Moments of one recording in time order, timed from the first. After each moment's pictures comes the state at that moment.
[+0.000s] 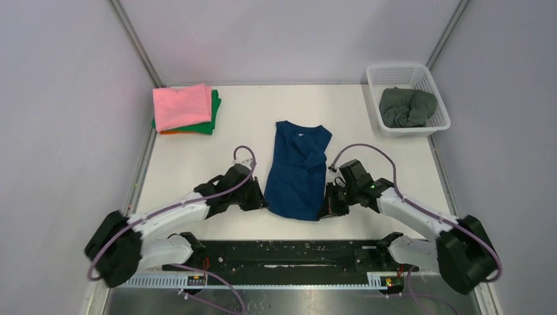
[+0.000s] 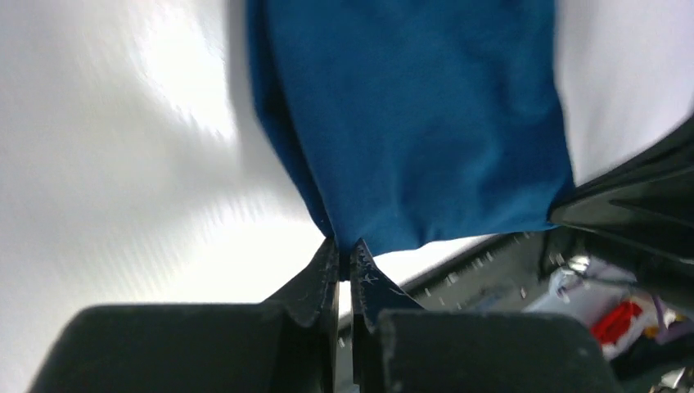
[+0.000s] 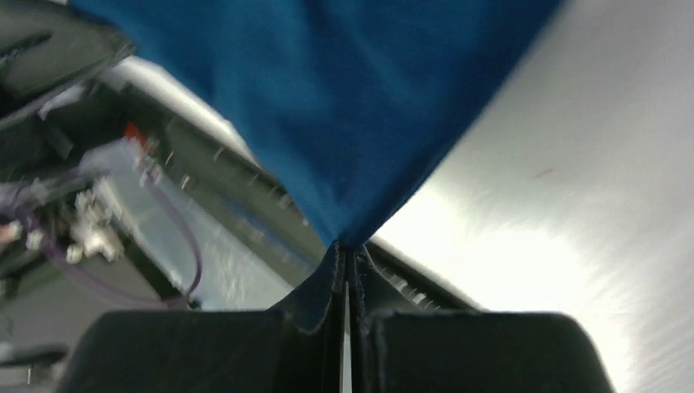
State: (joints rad) left arm -0.71 1.25 0.56 -0.21 0.15 -0.85; right arm 0.52 1.24 0.55 -0.41 -0.47 0.65
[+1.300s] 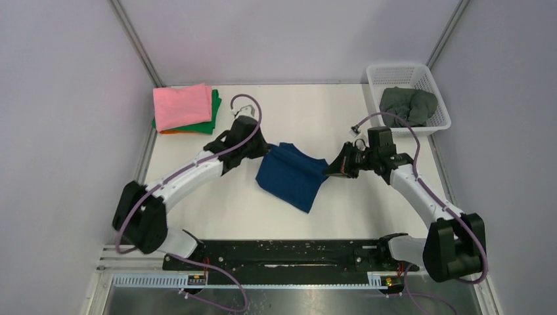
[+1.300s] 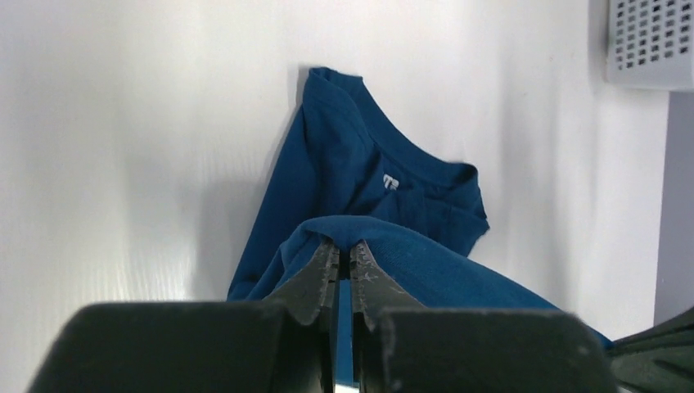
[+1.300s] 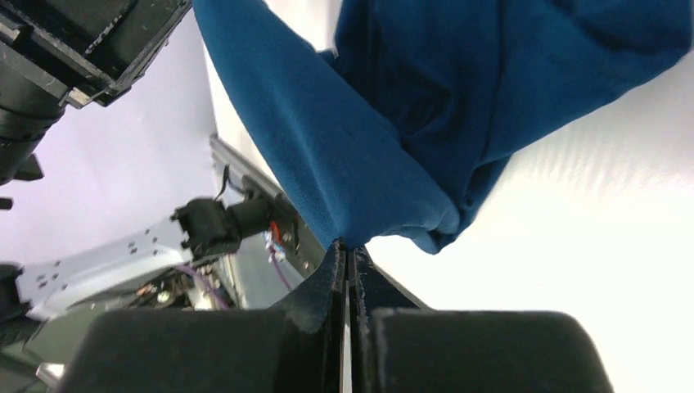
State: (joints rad) left arm -0.61 1.39 1.01 -0.27 -0.13 -0.73; right arm 0.22 1.20 0.78 -0.42 -0.75 0.64
